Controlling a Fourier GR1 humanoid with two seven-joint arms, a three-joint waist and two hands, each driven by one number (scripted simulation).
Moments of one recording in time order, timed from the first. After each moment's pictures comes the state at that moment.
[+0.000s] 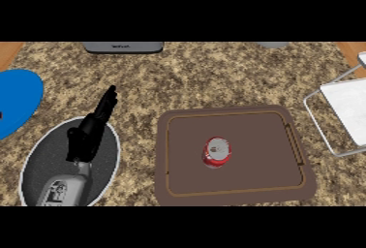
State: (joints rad) left arm -0.17 0.09 -0.02 -1.45 -0.13 -0.02 0.03; right arm -0.64 -0.91 -0.71 -1.23 0.04 -0.01 0.25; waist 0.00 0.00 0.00
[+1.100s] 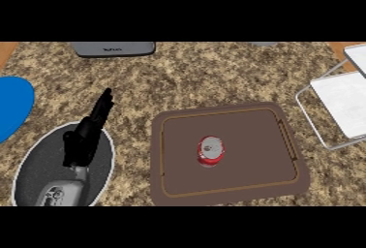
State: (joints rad) left arm -0.14 0.08 -0.01 -1.49 -0.14 0.00 0.05; right arm -0.27 -1.44 -1.18 -0.54 -0.08 0.47 0.14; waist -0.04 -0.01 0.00
